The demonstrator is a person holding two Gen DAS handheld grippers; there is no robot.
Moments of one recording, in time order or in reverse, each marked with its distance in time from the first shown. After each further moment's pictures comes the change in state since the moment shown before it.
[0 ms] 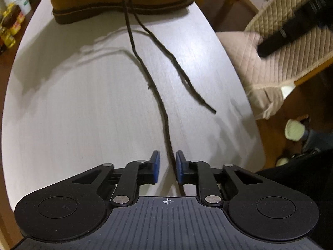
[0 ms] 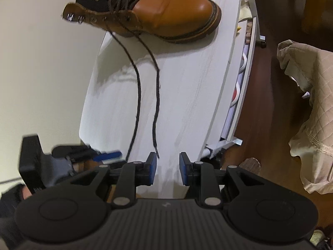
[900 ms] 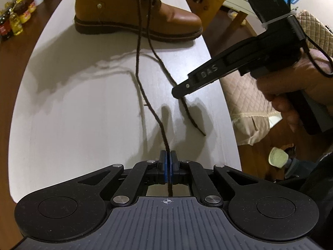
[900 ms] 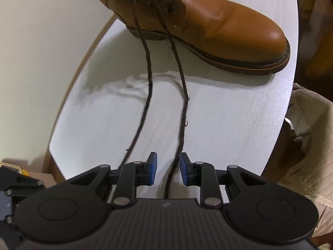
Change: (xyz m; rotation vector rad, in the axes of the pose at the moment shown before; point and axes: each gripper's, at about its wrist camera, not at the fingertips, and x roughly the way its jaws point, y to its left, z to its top) left arm -0.044 0.020 -0.002 -0.176 -0.088 -0.099; right arm 0.094 0.071 0.023 -0.201 -0.049 -0.236
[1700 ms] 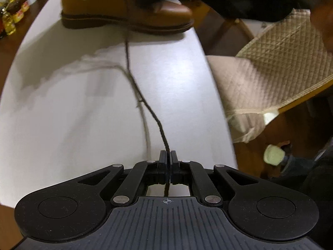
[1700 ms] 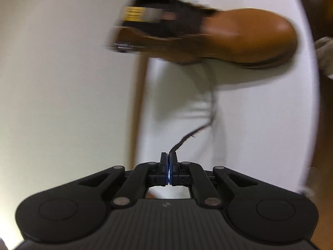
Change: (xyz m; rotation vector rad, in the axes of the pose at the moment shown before) left arm 0.018 -0.018 0.003 0.019 -0.015 -0.072; right arm -0.073 0.003 0.012 0.328 -0.046 0.544
